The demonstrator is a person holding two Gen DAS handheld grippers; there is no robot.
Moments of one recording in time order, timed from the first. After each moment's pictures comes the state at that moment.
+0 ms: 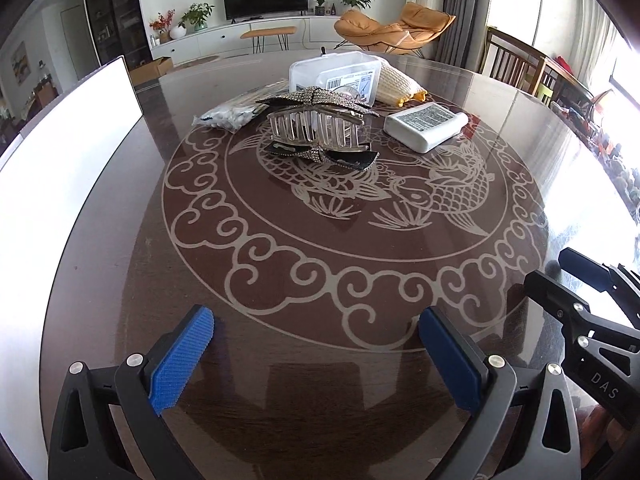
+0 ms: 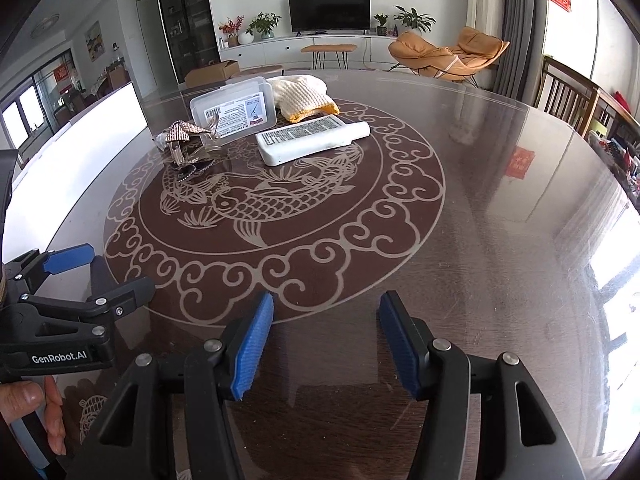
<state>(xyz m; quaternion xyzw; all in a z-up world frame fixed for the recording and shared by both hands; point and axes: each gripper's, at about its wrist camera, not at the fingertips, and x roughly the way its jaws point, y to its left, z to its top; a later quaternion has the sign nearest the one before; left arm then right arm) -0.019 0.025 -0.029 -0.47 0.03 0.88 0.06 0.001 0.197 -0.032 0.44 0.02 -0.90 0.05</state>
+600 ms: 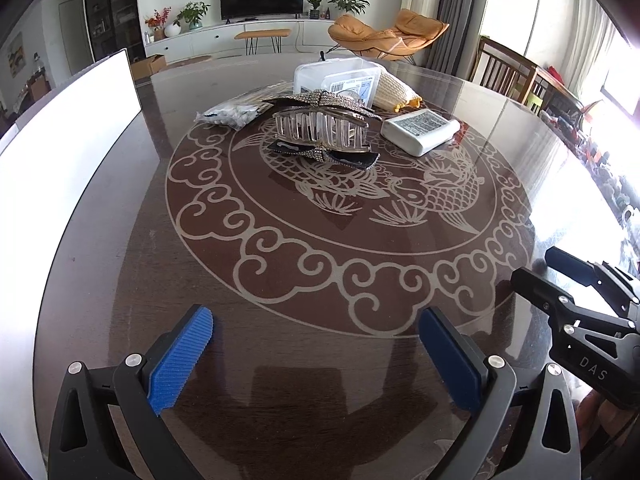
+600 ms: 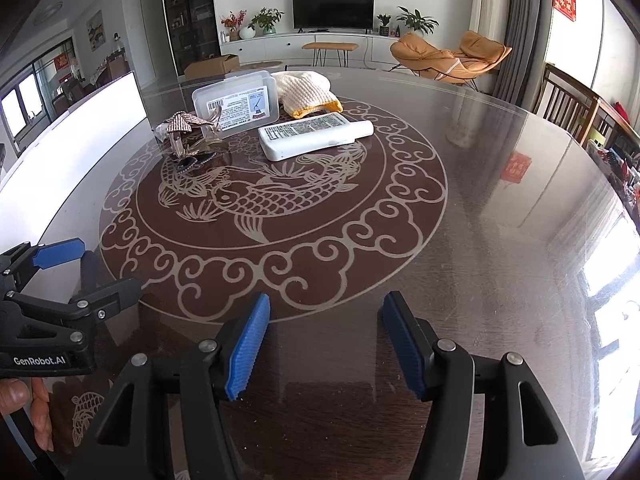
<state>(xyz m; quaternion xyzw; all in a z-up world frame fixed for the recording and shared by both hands) -0.010 0.009 -0.026 -0.46 0.00 0.88 0.08 0.001 0.195 -0.033 0.44 0.03 -0.90 0.05</state>
